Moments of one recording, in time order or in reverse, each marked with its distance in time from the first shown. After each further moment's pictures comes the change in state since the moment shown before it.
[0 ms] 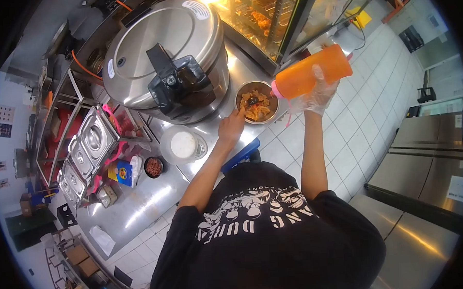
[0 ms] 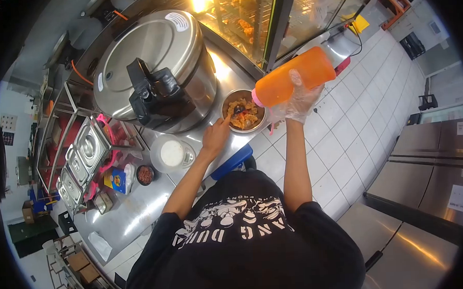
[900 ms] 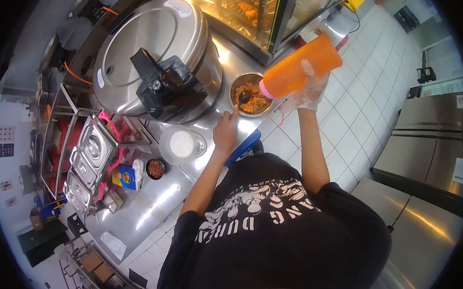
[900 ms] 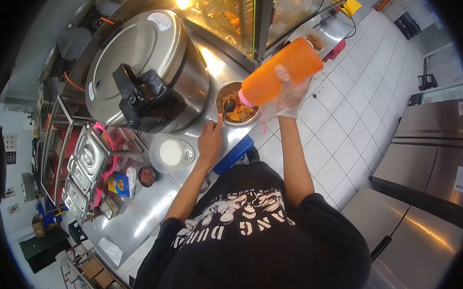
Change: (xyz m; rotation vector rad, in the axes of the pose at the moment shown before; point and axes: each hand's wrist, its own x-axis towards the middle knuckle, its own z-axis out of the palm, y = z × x) left_hand -0.031 -0.007 0.010 0.158 0.130 0.060; right_hand -0.014 0.003 -0.008 0.105 -0.032 0.102
